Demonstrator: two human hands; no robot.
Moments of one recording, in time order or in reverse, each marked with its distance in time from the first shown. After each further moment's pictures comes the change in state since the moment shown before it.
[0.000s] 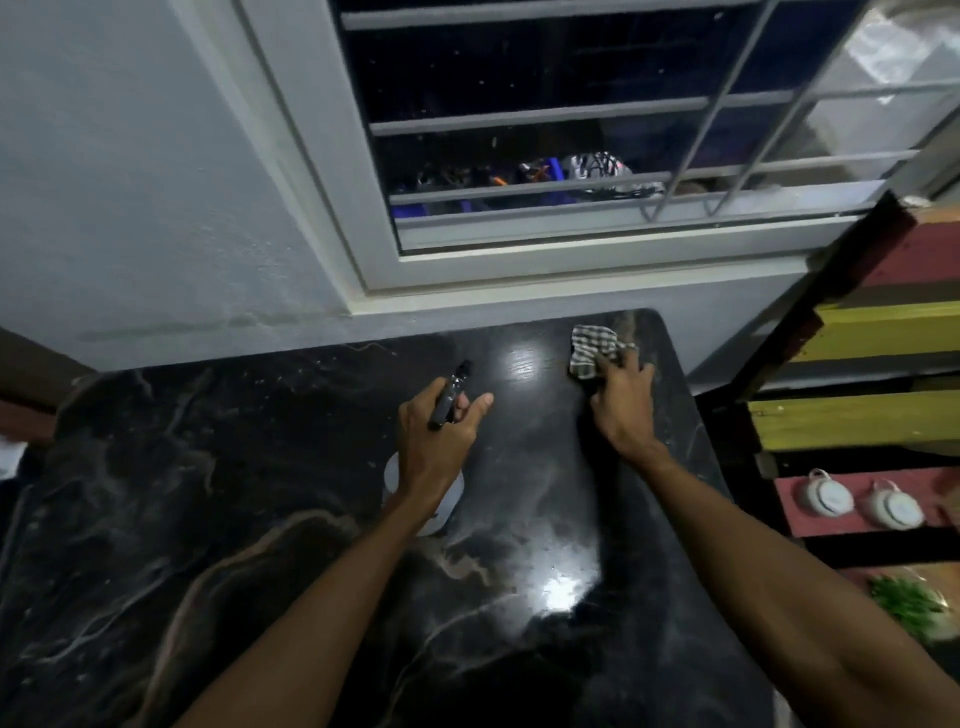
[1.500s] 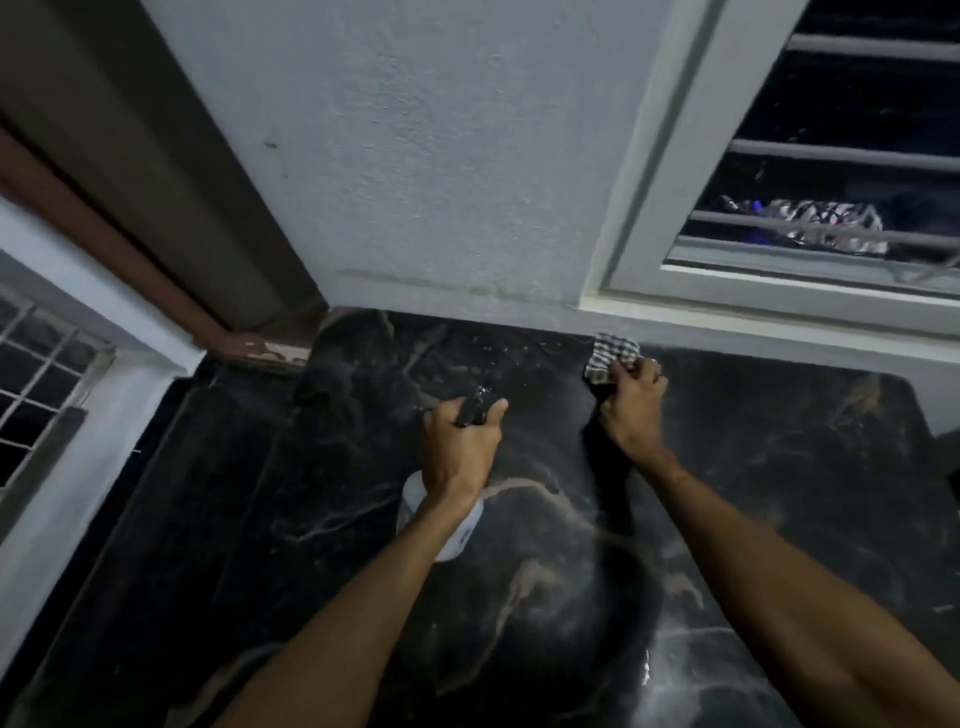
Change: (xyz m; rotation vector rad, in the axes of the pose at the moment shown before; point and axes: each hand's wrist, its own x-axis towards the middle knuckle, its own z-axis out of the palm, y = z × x) left_hand -0.020 -0.084 -0.220 0.107 0.310 -0.269; right_hand -0.042 -0.251 0.110 0.061 -0.054 -0.240
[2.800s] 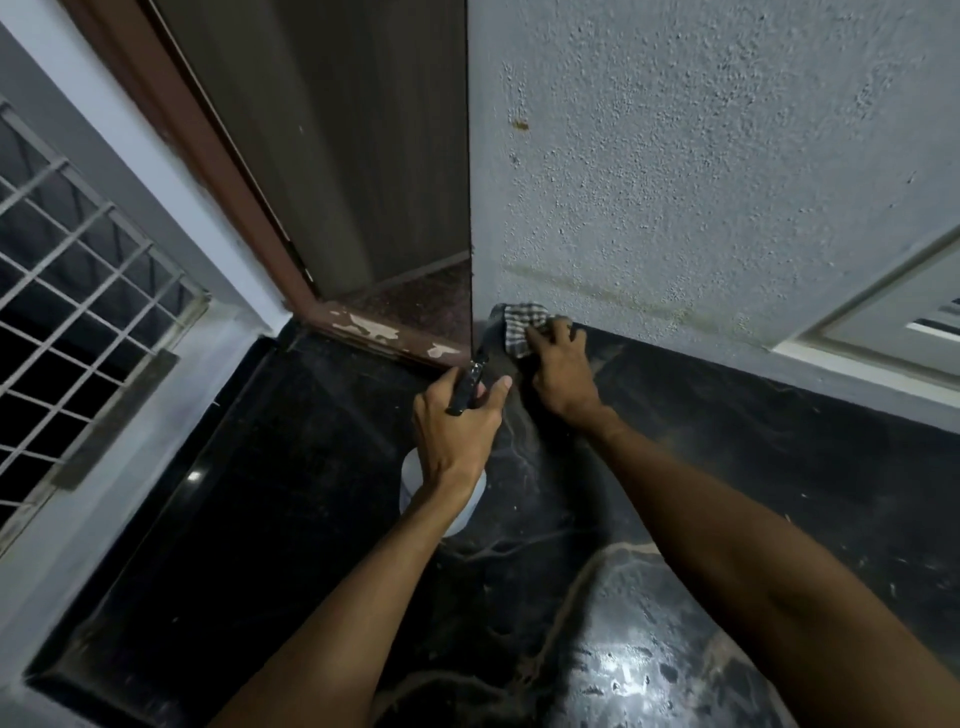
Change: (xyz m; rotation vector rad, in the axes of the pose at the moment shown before) left_hand 0.109 -0.105 -0.189 -0.030 0.209 -0.058; right_hand 0.021 -0.314 0.138 -0.113 -0.176 -0.503
